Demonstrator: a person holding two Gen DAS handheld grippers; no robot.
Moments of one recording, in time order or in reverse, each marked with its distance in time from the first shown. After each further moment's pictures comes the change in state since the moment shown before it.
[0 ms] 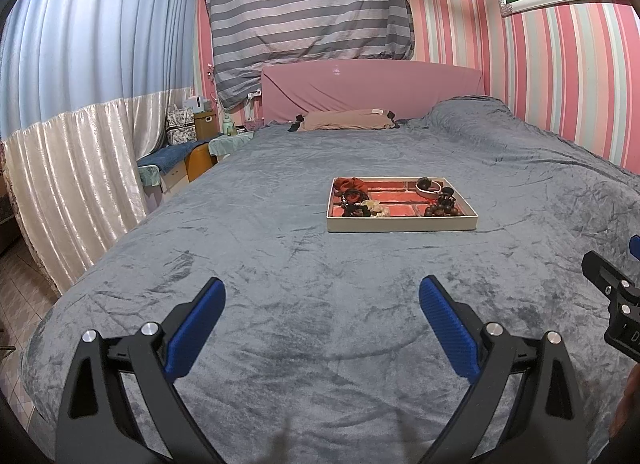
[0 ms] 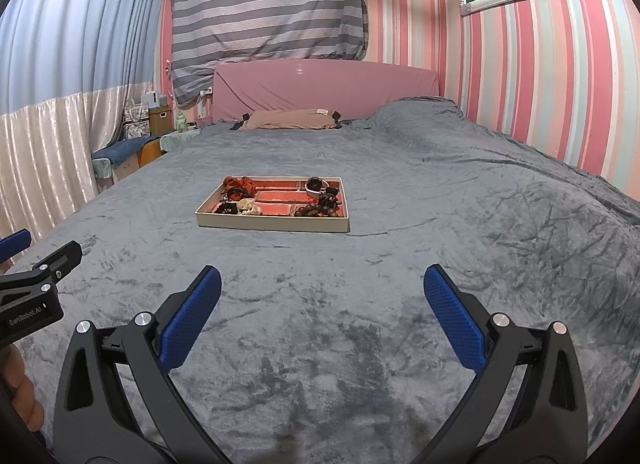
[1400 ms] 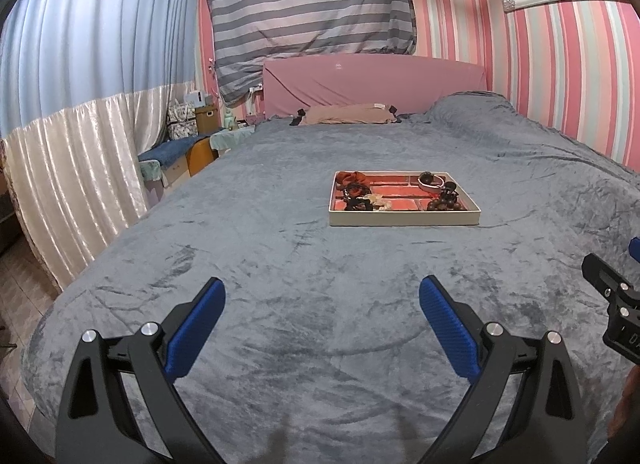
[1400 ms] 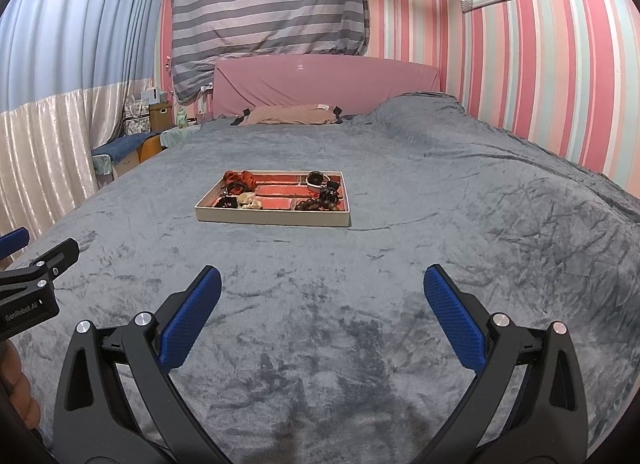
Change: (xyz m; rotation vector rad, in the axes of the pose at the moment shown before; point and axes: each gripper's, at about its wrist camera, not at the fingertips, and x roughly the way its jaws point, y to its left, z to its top) left arm 0.001 0.002 0.000 -0.009 0.021 0.000; right arm 0.004 -0.004 -0.005 -0.002 0.016 0.002
